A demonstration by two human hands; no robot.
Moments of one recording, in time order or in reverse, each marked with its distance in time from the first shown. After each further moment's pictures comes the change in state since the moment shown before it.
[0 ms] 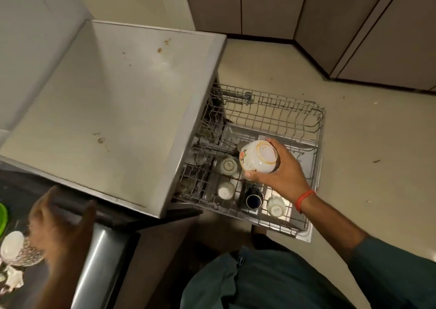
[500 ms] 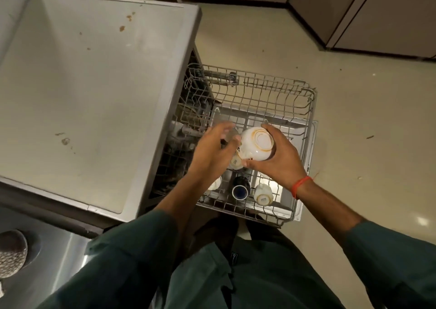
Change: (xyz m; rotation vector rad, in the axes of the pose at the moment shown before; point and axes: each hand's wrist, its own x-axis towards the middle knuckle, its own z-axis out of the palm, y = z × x) left_hand -0.059 0.312 0.139 -0.404 -0.900 0.304; right_hand 0.036 0.031 -0.035 -0.077 0.018 0.048
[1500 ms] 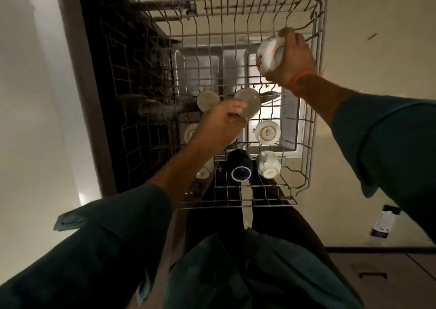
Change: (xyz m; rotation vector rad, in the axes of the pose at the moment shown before) left_hand 0.138 -0.084 0.086 -0.193 -0.494 -0.219; right_hand 0.197 0.148 -0.012 -0.517 0.124 0.316
